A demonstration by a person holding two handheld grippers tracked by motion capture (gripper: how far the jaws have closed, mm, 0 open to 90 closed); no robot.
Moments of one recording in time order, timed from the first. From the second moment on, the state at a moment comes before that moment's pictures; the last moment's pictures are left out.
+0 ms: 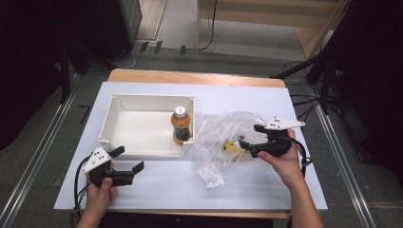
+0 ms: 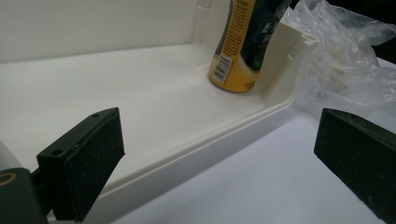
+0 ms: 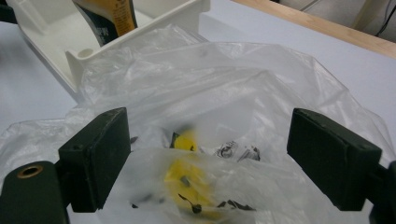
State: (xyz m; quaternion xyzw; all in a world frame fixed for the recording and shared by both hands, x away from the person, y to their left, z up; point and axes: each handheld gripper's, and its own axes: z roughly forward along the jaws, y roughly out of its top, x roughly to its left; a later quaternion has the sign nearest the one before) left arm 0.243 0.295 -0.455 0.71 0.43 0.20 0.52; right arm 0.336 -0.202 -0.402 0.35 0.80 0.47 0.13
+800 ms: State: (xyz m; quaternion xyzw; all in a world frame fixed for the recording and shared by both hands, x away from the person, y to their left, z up) left arm 0.243 0.295 -0.455 0.71 0.43 0.20 0.52; right arm 0.316 -0.245 -0.420 0.38 0.78 0.47 0.15
